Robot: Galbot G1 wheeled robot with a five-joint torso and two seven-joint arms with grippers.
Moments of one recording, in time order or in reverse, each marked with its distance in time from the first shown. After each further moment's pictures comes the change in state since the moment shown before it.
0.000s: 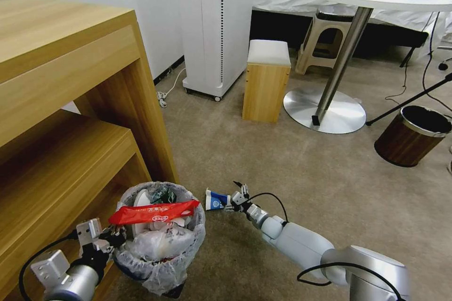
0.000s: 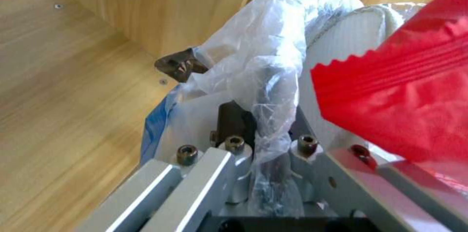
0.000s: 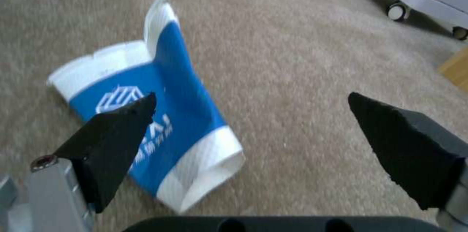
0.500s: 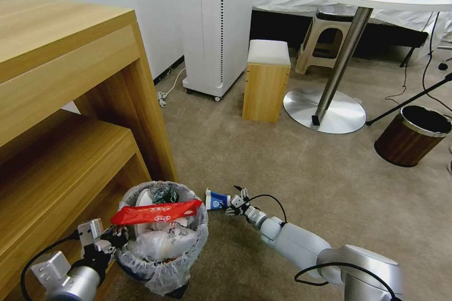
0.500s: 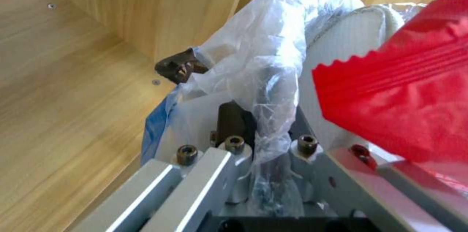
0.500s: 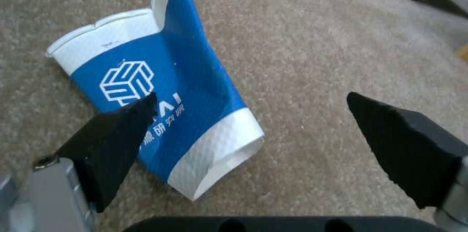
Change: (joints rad) left arm 0.013 -0.015 0.006 -0.019 0.004 -0.007 0.008; right arm 0.007 0.037 0.001 -0.040 -0.004 -0.074 -0.018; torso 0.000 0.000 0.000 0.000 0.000
